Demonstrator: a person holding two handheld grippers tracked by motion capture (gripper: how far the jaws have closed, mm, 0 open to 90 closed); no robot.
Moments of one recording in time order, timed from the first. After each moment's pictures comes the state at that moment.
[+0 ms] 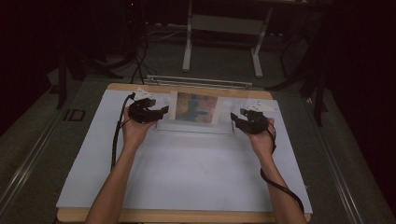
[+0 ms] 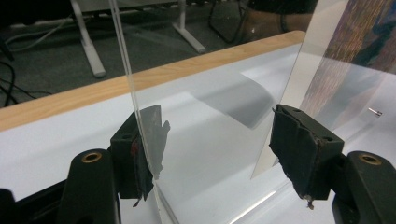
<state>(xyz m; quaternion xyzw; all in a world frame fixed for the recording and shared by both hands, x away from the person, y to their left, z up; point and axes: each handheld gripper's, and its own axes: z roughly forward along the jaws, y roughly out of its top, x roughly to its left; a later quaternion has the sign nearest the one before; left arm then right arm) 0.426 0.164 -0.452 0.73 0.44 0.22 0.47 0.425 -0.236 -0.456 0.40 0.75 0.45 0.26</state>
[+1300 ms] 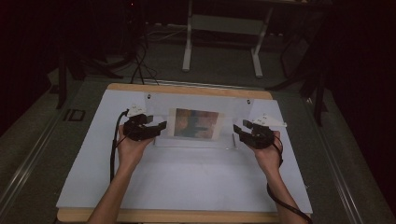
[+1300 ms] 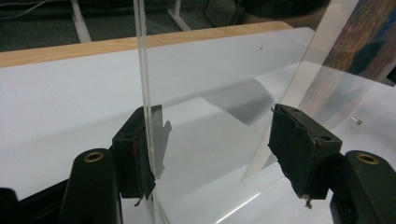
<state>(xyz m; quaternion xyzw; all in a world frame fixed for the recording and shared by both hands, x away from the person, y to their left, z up) 0.366 0.162 -0.456 0.72 0.48 0.18 0.47 0.372 -0.242 -0.451 0.40 0.76 0.46 0.25</state>
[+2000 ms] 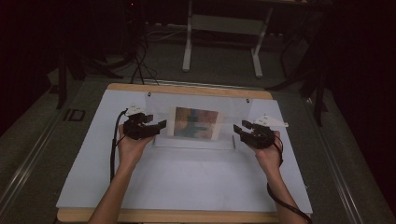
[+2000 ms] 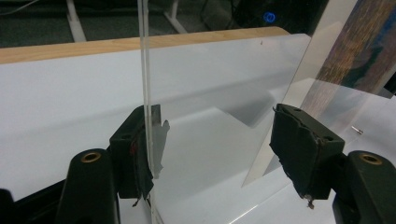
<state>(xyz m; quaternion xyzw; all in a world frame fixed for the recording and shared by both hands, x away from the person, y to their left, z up) 0.371 0.166 -0.461 0.71 0.48 0.17 0.48 0.375 -0.248 -0.455 0.39 0.76 0.47 0.24</state>
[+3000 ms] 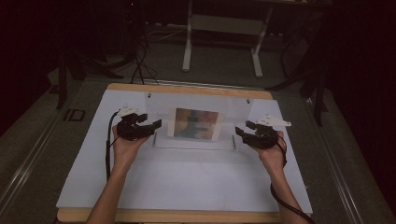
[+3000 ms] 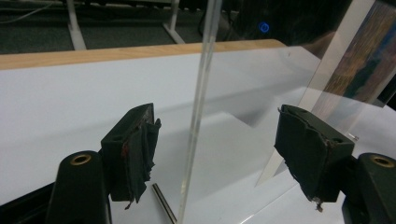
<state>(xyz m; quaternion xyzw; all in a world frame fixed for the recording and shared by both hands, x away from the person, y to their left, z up) 0.365 0.186 -0.460 0.69 0.48 0.18 0.51 0.374 -0.258 -0.452 0.38 0.77 0.46 0.23</state>
